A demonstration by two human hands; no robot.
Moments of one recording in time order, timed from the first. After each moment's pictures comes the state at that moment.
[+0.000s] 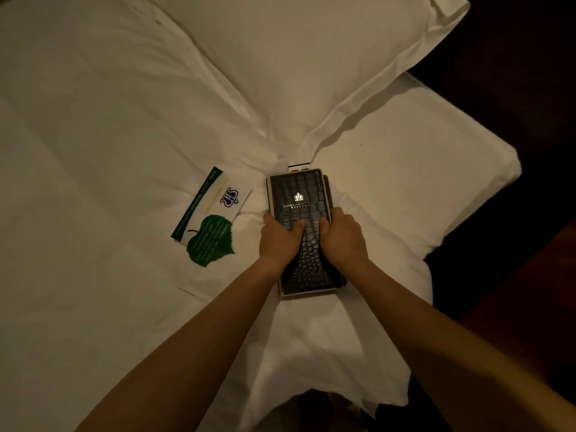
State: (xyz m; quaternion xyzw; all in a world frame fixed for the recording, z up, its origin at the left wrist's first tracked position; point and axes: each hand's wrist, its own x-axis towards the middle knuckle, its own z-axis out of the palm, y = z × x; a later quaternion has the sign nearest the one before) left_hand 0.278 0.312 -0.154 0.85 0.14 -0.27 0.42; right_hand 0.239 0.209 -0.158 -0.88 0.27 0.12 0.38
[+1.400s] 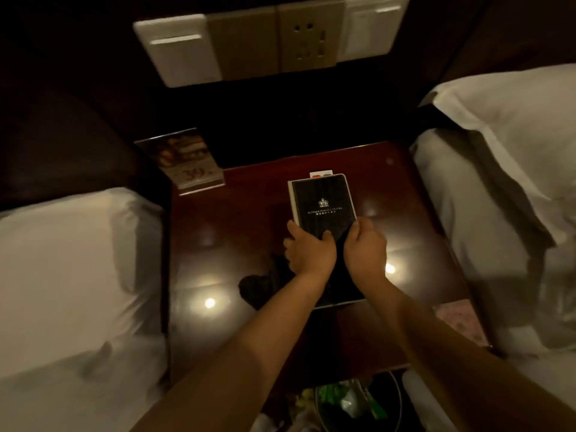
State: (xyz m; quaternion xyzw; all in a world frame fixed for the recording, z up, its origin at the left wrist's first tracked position) left_hand -0.148 -0.084 -0.126 0.80 -0.26 -0.48 0.25; right_hand -0.224 -0.094 -0.147 -0.52 0.76 -0.25 0.30
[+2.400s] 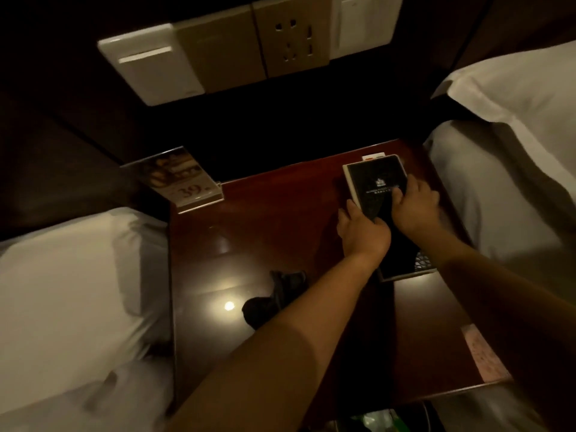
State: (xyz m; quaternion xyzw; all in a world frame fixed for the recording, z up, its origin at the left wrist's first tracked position) left_hand -0.201 -0.148 -0.144 0.73 -0.37 -0.53 0.22; right_hand -0.291 -0.198 -0.173 -0.59 0.76 -0.08 0.25
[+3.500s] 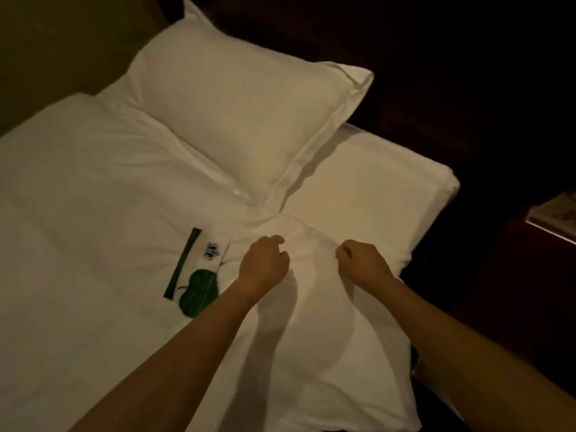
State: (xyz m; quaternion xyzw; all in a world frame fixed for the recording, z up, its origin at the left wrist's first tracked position) left_hand 0.289 0.299 -0.105 0.95 -0.17 -0.23 0.15; right_hand 0.196 0.137 -0.124 -0.86 0.30 0.11 0.40
